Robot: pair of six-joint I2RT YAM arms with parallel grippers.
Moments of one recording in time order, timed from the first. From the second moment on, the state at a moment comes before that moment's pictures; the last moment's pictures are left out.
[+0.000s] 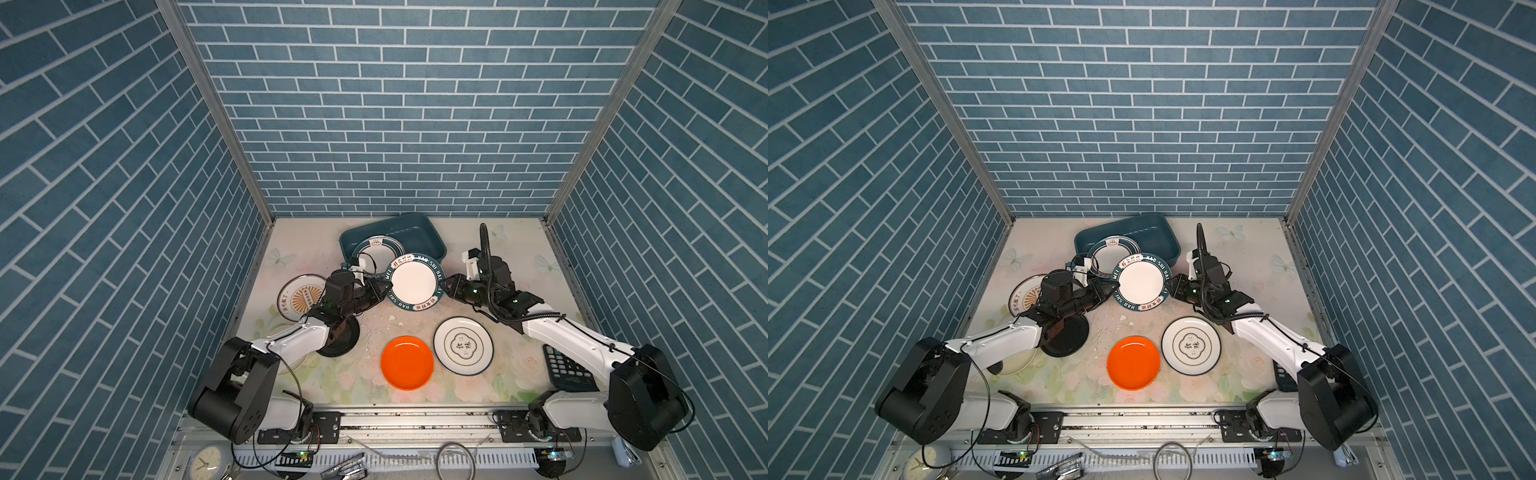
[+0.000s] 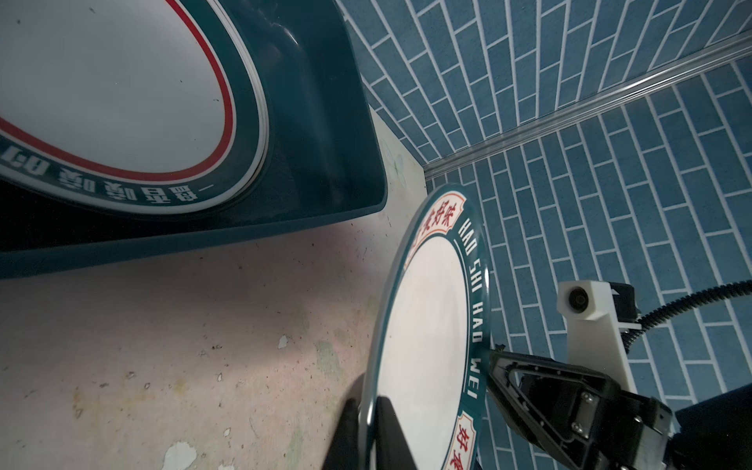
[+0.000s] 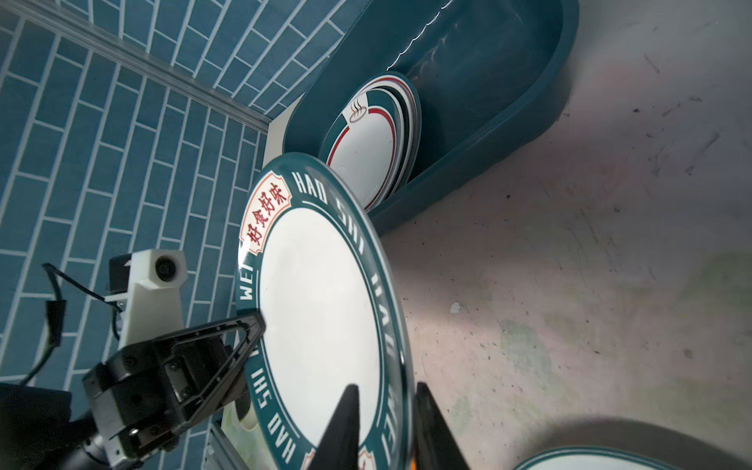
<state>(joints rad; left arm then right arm) -0.44 1.38 0.59 0.41 0.42 -0.97 0.59 1.33 0.82 -0.07 -0.28 0.81</state>
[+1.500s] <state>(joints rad) -0.29 1.60 1.06 -0.08 0.13 -0.75 0.51 0.95 0.68 -0.21 -0.28 0.62</state>
